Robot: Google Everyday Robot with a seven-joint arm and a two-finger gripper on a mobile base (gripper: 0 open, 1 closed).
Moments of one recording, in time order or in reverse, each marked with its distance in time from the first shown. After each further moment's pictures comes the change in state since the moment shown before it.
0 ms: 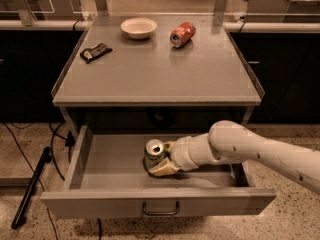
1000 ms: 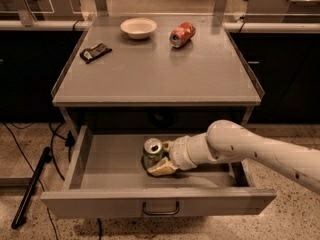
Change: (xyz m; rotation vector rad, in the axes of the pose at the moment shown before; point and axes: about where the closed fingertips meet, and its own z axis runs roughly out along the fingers) arm 0.001 -0.002 0.006 -0.008 0.001 0.000
